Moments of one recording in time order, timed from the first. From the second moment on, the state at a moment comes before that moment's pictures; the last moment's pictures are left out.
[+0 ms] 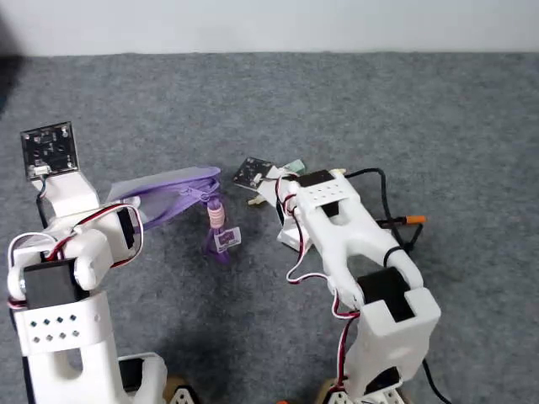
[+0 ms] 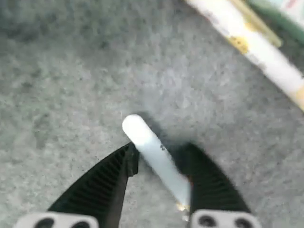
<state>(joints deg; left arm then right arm) -13.7 -50.2 34.0 80.7 9.7 -20.8 16.1 17.4 59.6 39.7</state>
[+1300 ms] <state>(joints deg) -3.3 -50.1 20.0 92.3 15.4 -38.3 -59.2 22.0 67.3 2.2</state>
